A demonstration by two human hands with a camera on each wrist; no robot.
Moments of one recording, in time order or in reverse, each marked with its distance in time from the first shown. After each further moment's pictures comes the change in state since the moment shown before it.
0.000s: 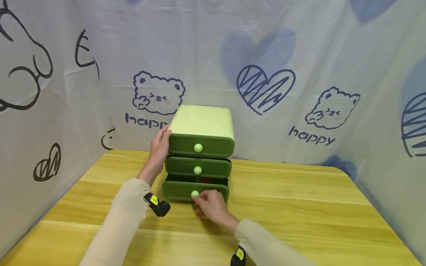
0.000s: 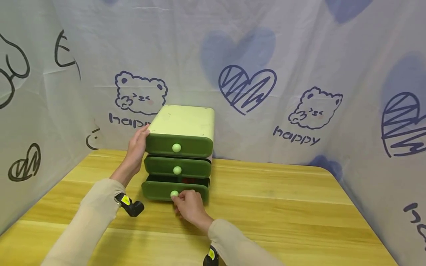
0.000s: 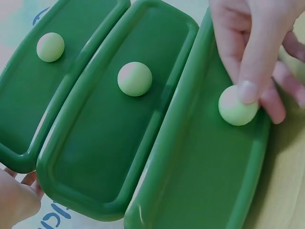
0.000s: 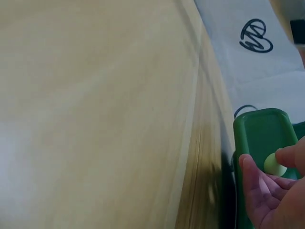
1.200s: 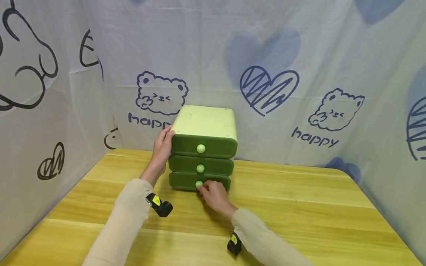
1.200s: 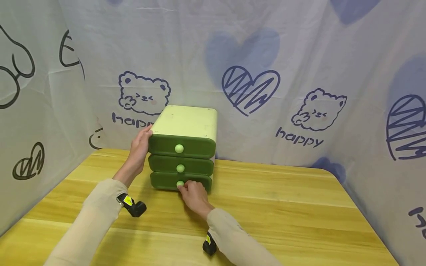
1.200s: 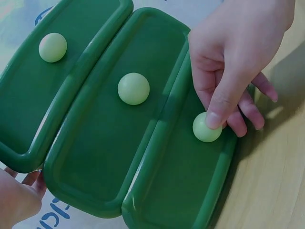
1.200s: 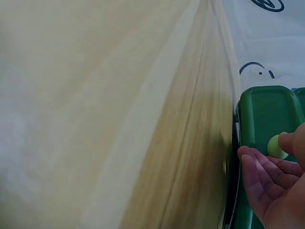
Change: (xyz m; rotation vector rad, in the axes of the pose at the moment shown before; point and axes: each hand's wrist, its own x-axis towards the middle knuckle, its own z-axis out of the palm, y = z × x) left_hand -0.001 0.000 0.000 -0.026 0.006 -0.007; right_hand 0.040 0.014 -0.006 -0.319 0.055 -0.150
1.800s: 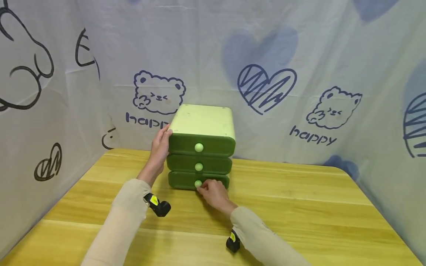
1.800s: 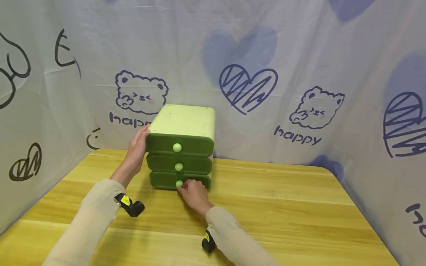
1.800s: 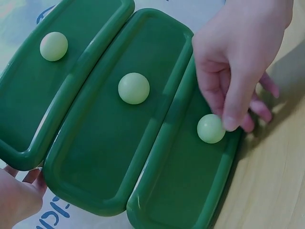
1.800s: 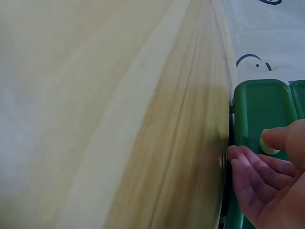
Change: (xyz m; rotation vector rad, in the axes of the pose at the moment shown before) left_hand -0.001 0.001 -0.001 0.016 -0.032 -0.013; right_hand 0.001 0.005 -0.004 -0.097 -0.028 0.018
